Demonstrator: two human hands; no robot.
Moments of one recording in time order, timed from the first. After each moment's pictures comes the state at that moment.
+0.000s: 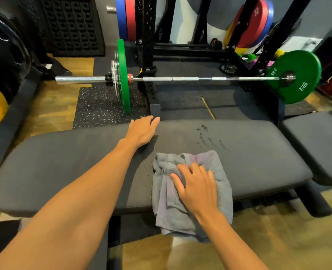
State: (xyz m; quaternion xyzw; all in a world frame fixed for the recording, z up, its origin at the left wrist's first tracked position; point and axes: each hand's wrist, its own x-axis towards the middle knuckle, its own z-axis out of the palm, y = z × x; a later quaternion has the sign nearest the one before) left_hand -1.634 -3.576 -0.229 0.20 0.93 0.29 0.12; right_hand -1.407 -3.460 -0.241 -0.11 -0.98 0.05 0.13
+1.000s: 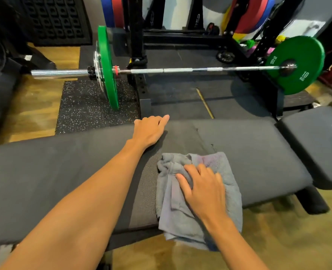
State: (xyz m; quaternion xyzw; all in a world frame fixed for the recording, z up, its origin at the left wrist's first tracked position) left_hand -1.642 -3.492 -0.237 0.22 0.93 0.29 0.10; right_hand -1.416 -3.397 -0.240 -0.14 -0.98 0.08 0.13
